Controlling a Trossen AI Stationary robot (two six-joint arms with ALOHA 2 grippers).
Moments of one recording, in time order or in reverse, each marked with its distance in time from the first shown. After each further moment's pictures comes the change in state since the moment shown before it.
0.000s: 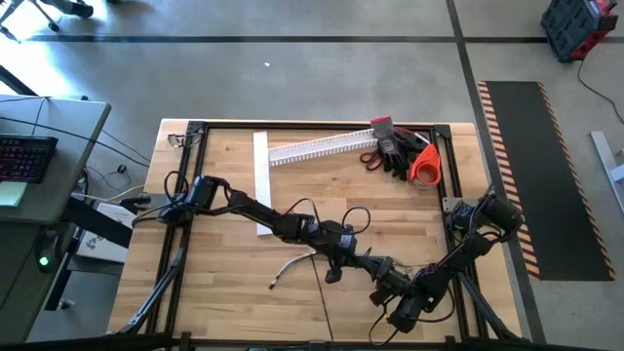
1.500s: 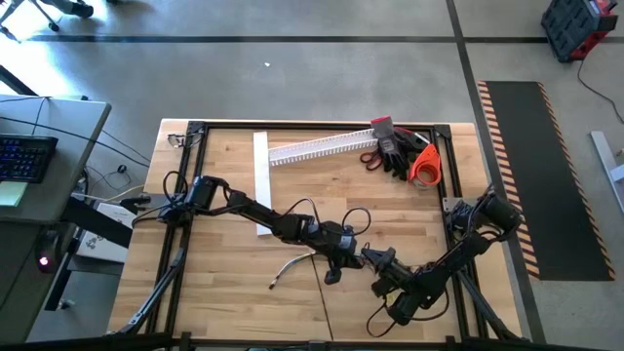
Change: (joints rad) left arm -0.008 -0.004 0.001 -0.019 0.010 0.000; right arm -0.029 0.000 0.000 -0.284 -0.005 0.298
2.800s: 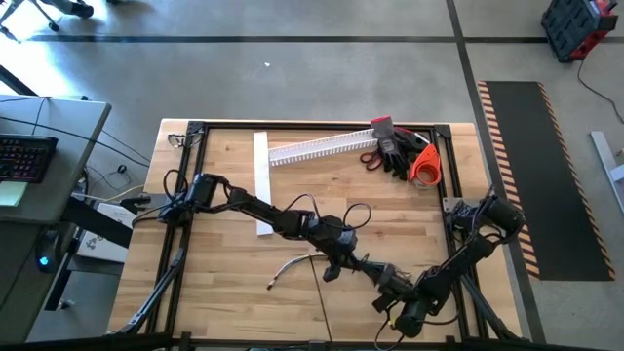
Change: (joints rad) left arm 0.033 -0.005 -0.001 0.021 0.125 -0.070; right arm 0.066 -0.001 0.000 0.415 0.027 -0.437
